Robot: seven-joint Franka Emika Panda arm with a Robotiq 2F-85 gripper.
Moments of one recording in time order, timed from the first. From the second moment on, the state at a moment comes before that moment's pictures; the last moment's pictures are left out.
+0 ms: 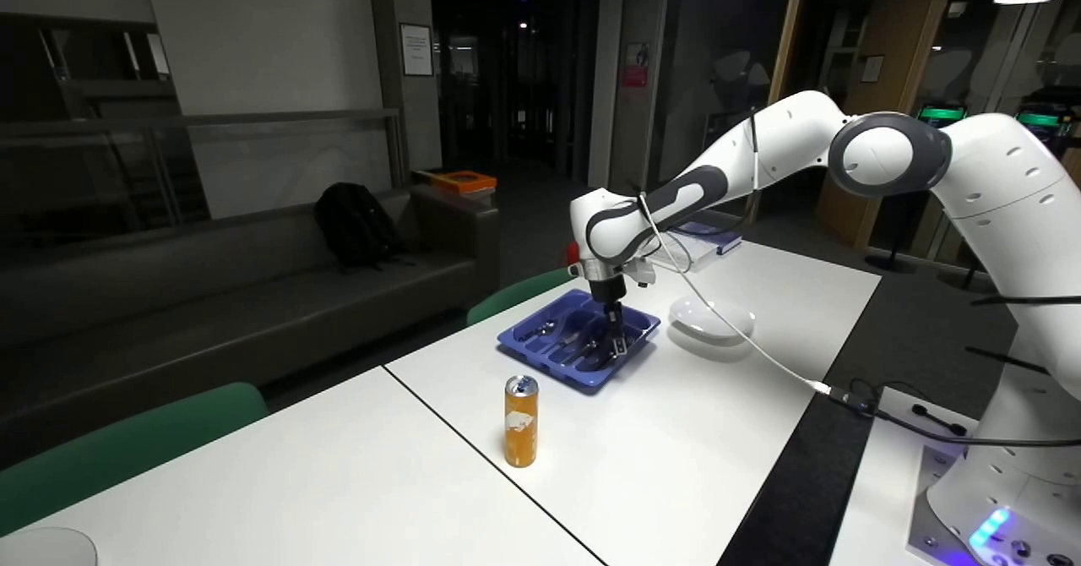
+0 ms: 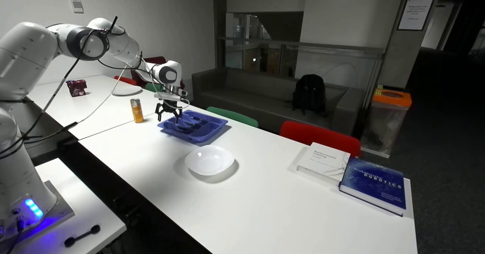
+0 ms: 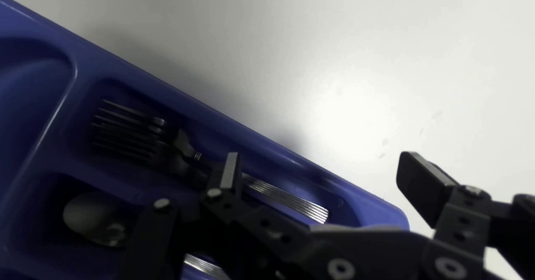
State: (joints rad) arm 0.04 0.72 0.10 -1.52 -0.10 1.93 -0.46
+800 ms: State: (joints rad) arm 0.04 0.74 0.12 -1.39 -0.21 1.90 -0.74
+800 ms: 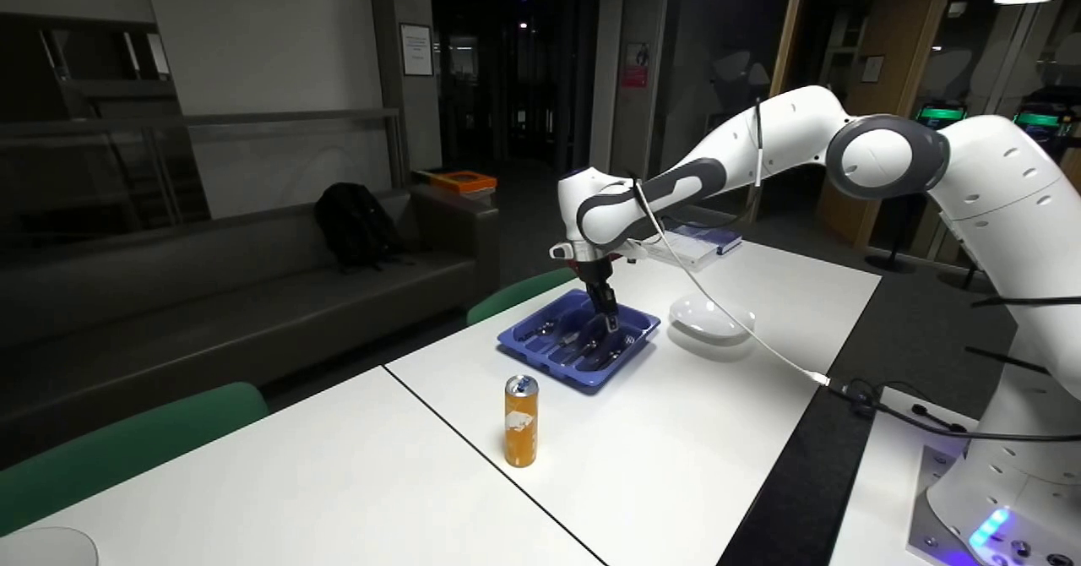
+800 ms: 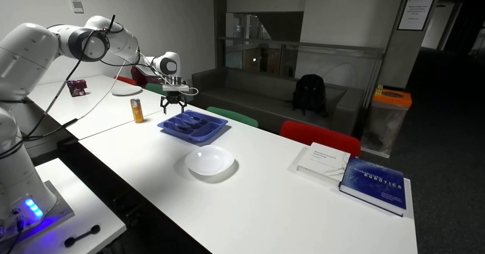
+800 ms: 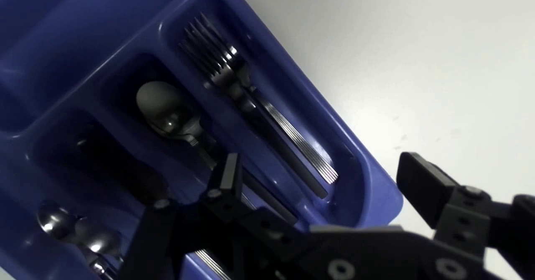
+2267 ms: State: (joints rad) arm 0.04 0.88 0.12 -1.32 -0.24 2.01 -1.21
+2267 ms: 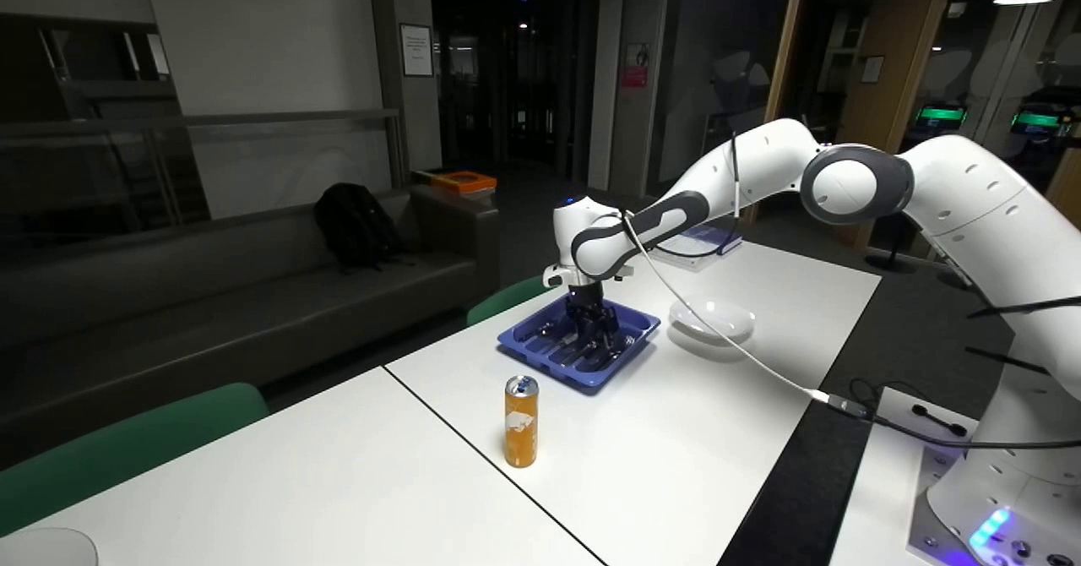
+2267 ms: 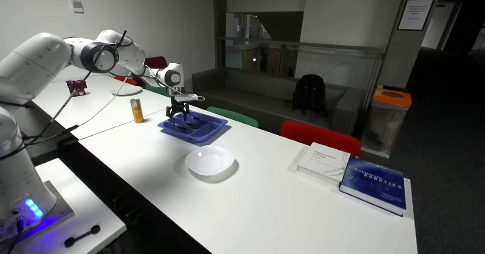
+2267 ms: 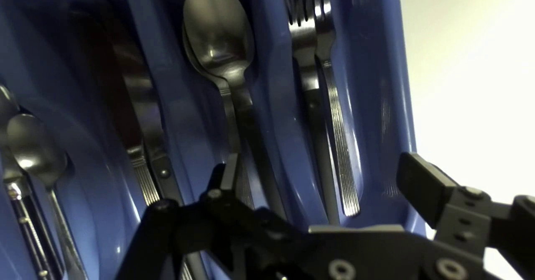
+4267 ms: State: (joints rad) arm 0.03 0.93 0.09 -1.40 -0.24 2.29 -1.32
